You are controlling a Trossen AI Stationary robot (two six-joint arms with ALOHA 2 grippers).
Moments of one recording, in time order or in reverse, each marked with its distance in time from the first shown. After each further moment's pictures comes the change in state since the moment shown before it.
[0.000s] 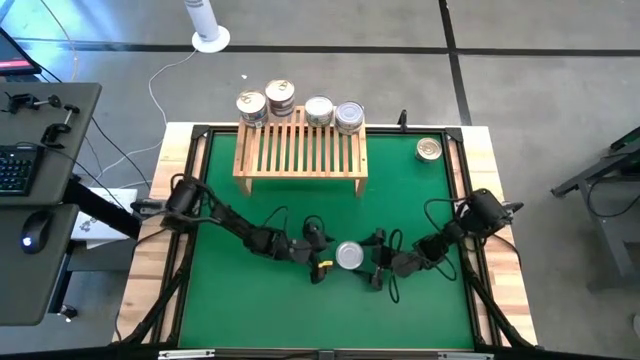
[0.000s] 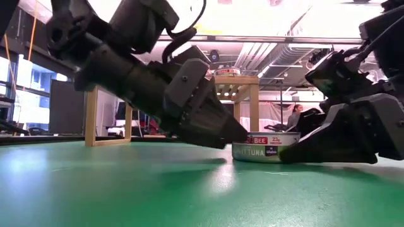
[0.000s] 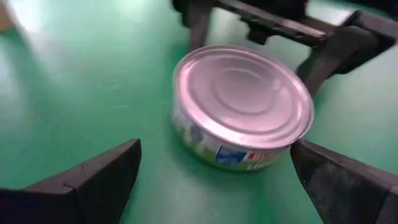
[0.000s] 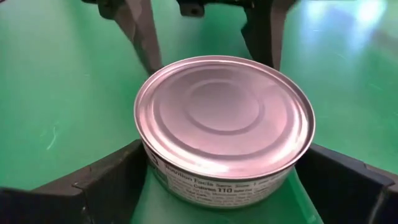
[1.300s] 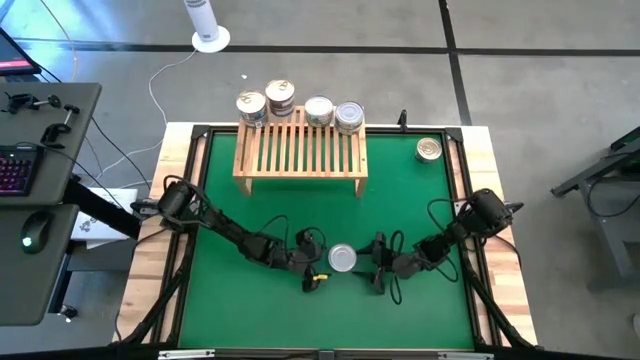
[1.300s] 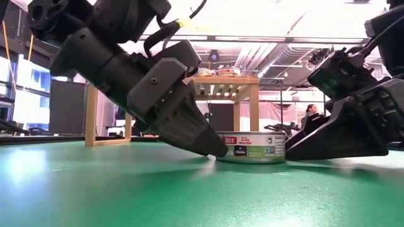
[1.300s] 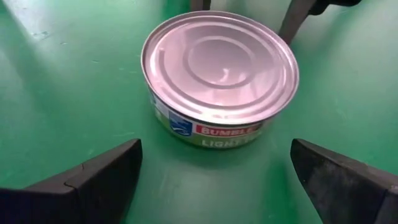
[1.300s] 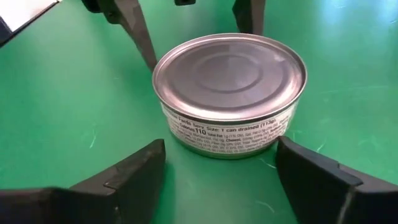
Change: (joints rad) left arm -0.086 -0.056 0.014 -0.210 -0.020 -0.023; right arm 0.027 -0.014 -0.003 -0.045 -0.066 0.139
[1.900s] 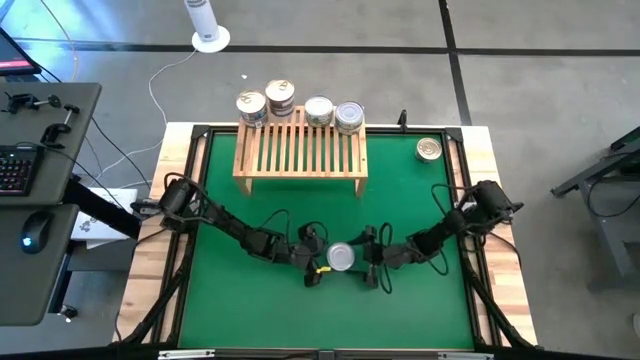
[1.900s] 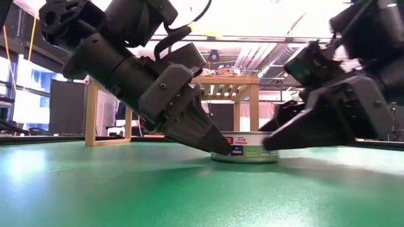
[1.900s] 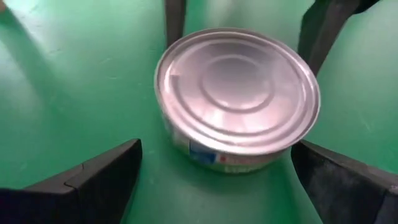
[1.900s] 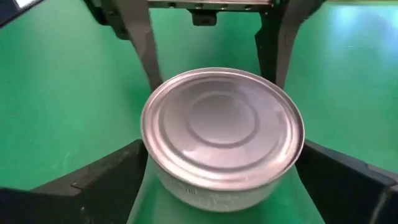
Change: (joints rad) left arm 0.048 0.000 0.000 0.016 0.022 0.066; right arm -0.120 -0.061 0.062 -0.082 -0.126 -0.211
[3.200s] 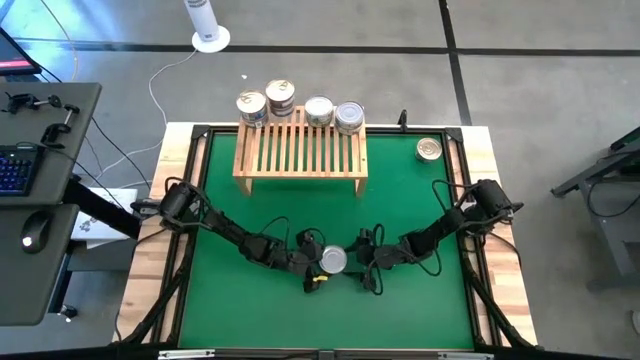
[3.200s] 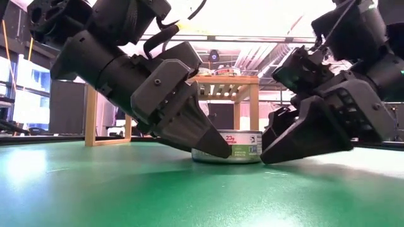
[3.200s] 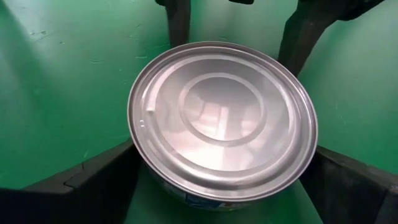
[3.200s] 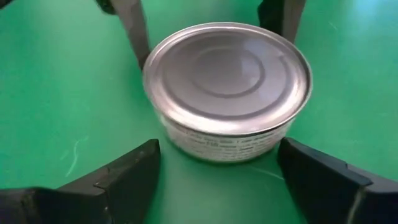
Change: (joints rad) left arm -0.064 0.023 0.003 -0.015 -0.022 -0.100; right arm -0.028 -0.001 0.078 -0.183 -0.107 0.046
